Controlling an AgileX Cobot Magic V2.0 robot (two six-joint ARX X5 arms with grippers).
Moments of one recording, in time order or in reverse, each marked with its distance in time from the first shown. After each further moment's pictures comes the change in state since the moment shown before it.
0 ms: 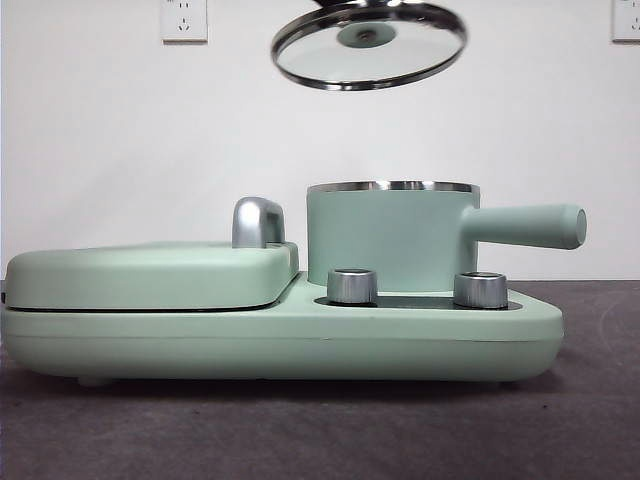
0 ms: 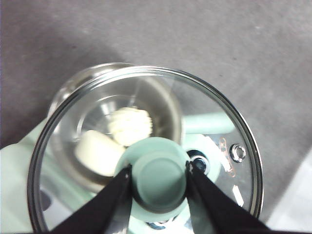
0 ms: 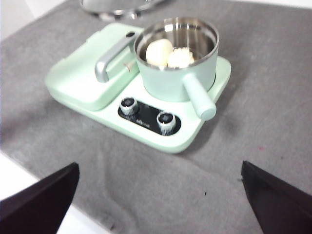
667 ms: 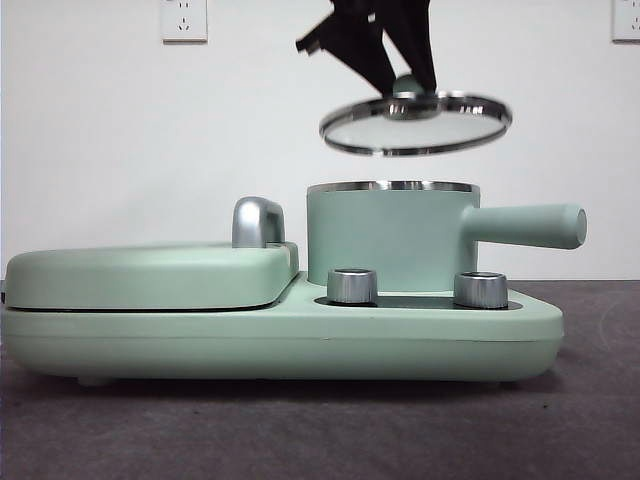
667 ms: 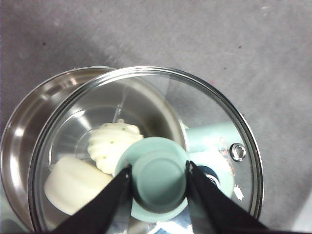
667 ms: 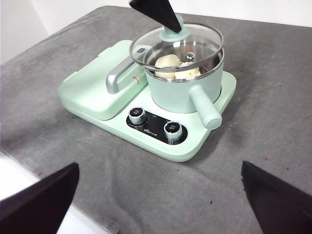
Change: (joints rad) left arm -0.026 0.141 -0.019 0.097 0.000 0.025; right arm 0.000 -0.051 0.000 0.006 -0.022 -0.001
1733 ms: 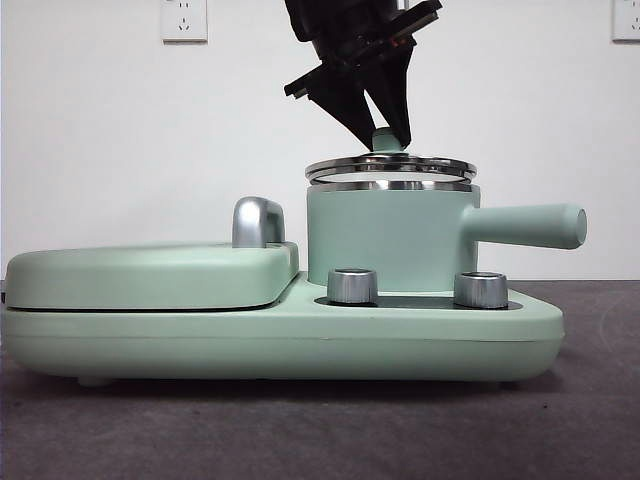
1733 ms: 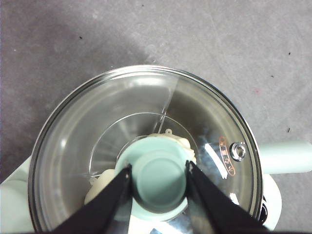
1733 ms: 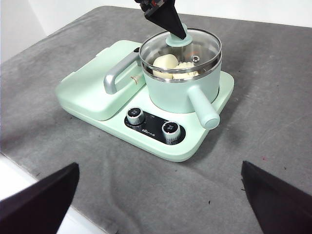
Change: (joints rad) left arm 0.058 0.068 -0.001 0.055 -0.033 0.004; right arm 0.000 0.000 0.000 0.000 0.008 0.001
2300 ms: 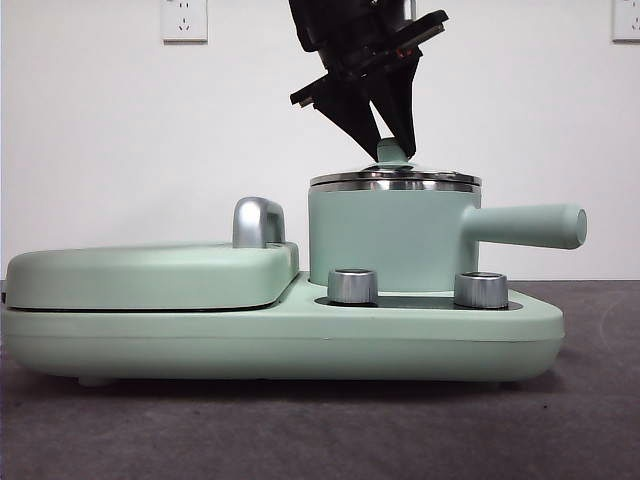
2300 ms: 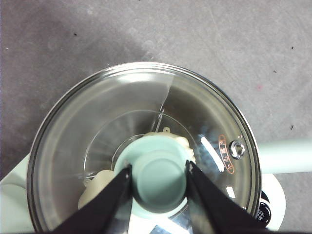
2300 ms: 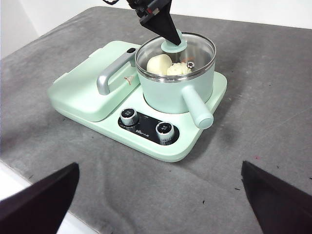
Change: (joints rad) left arm -0.011 0.022 0.000 0.004 -0.002 0.004; right arm 0.000 0.000 0.000 0.000 0.026 0.000
